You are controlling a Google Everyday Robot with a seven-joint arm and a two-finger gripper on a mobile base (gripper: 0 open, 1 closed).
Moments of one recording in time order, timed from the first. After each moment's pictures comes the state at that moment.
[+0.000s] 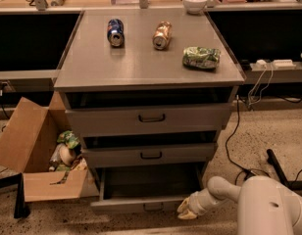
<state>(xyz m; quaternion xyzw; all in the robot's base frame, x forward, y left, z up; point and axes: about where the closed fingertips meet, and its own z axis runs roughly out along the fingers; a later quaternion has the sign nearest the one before) 0.496 -0.175 0.148 -0.65 0.69 0.24 0.20</state>
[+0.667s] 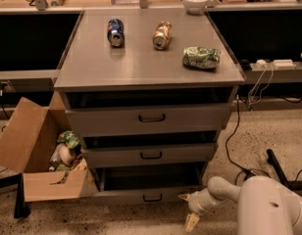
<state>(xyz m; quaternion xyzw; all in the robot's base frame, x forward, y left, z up) 0.496 -0.175 0.148 -0.65 0.69 0.24 0.20</state>
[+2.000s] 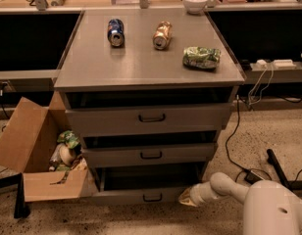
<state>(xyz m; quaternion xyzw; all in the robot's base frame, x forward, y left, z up) 0.546 -0.190 0.158 -0.67 0.67 0.17 0.27</state>
